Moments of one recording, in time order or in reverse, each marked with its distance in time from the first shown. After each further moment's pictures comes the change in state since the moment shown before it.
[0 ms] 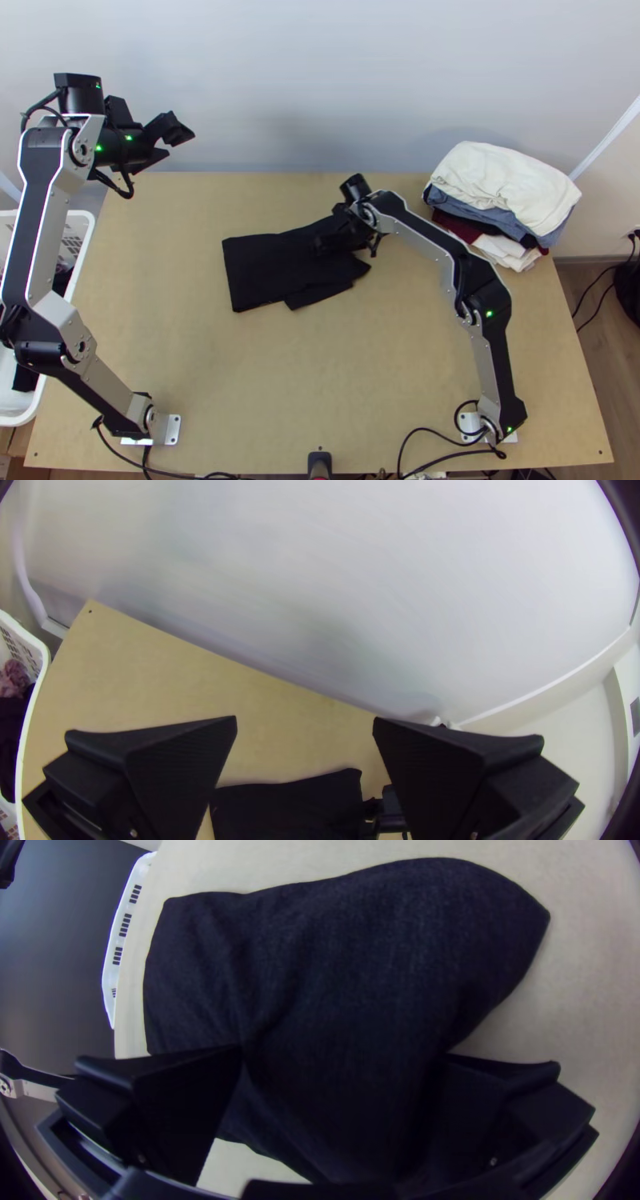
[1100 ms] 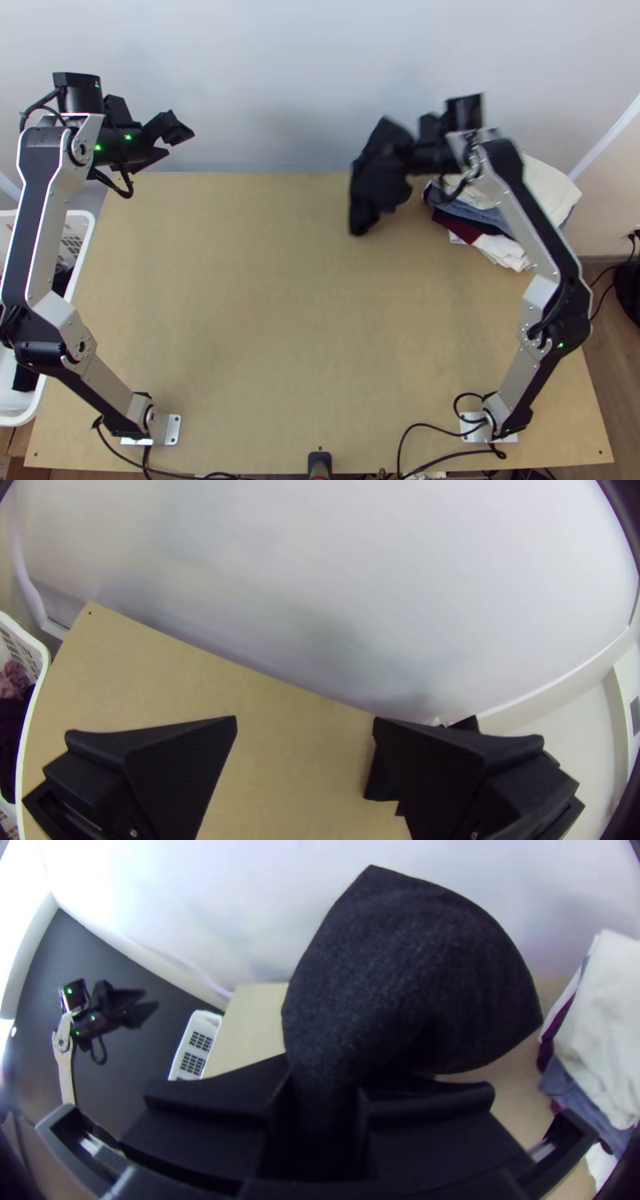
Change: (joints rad) left arm 0.000 0.000 0.007 -0.001 0.000 0.000; right arm -0.306 -0.359 0.168 0.030 -0.087 0.174
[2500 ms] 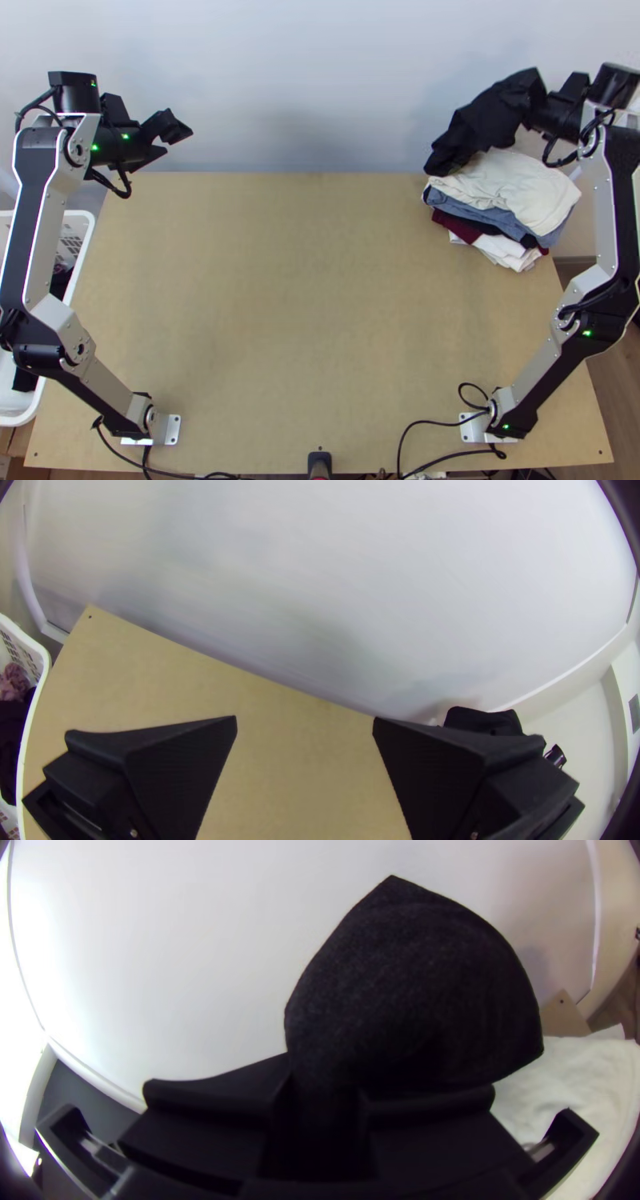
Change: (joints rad) left arm 0.000 -0.013 0.003 0.000 0.000 0.000; right arm -0.443 0.040 0.145 0.150 -0.046 0.244
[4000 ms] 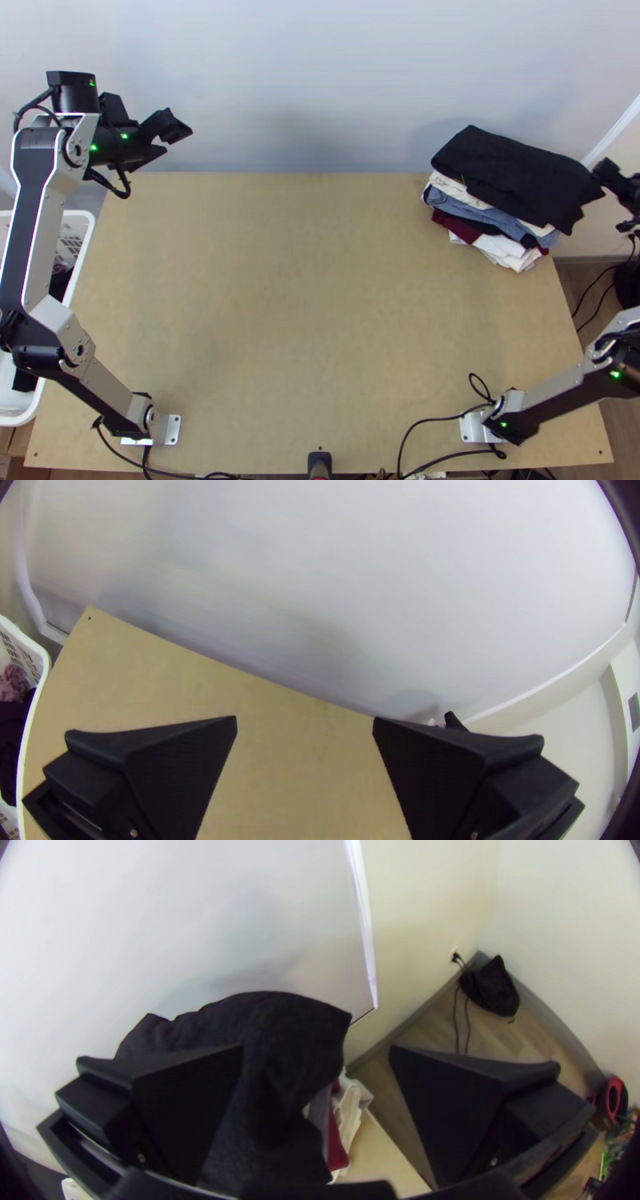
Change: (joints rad) left arm -0.003 -0.005 0.000 0.000 0.001 0.000; right arm -0.399 -0.230 -0.401 -0.109 0.397 -0.509
